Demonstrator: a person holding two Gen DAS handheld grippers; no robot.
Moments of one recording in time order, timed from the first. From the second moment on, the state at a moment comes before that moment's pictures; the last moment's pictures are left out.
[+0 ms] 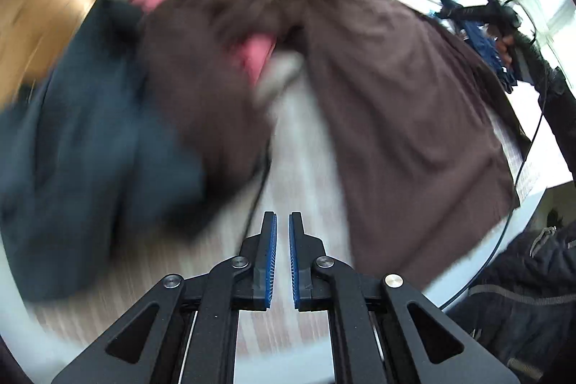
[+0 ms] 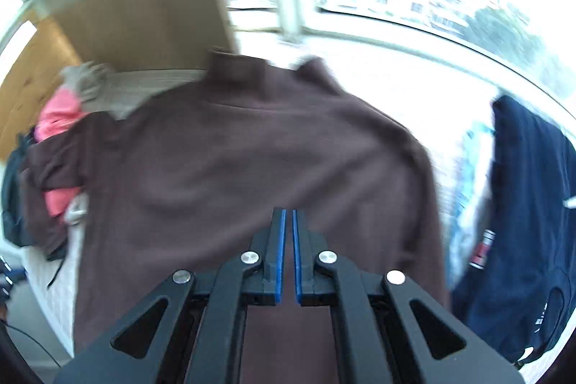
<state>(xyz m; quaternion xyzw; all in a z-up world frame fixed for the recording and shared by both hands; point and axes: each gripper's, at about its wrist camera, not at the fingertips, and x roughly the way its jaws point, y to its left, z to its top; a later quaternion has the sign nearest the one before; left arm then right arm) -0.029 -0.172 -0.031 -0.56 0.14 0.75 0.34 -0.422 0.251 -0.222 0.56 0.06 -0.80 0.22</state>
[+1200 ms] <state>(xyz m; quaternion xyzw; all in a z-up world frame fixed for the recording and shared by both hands) -0.255 0.052 -0.155 -0.50 0.21 0.78 0.32 -0.498 0.263 -0.243 0.57 0.04 -0.79 0.21</state>
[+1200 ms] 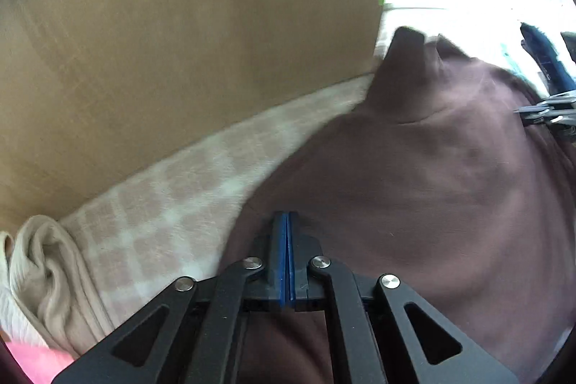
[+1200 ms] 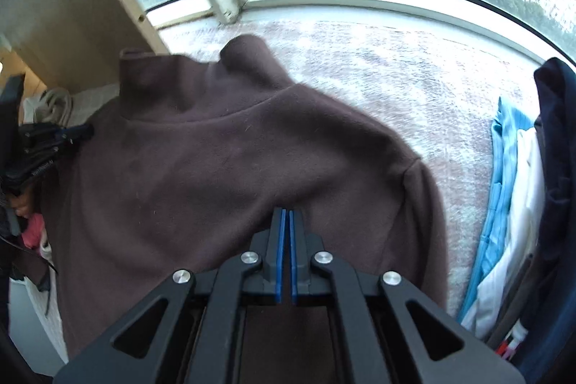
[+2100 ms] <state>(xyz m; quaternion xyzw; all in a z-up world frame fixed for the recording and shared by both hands) -0.224 0.090 -0.196 -0.51 0.18 0.76 0.36 -0.454 0.286 -0.242 0.60 0.05 -0.77 0.22</state>
